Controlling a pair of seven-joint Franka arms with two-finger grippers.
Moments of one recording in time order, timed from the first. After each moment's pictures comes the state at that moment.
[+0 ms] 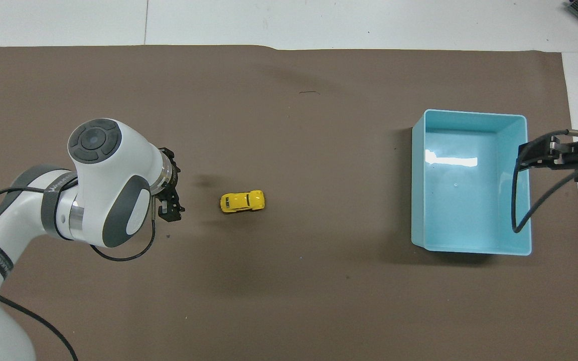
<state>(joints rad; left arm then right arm) -0.32 0.19 -0.02 -2.00 -0.06 2.14 -1.99 -0.13 -0.01 0.12 -1.61 -0.04 1.58 0.21</state>
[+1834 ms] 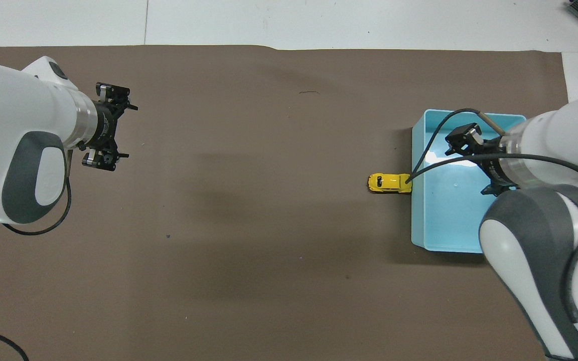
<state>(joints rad) -0.20 0.14 -0.01 -1.79 -0.06 2.14 -1.41 0.03 -0.01 0.13 -1.84 -0.04 1.88 1.10</state>
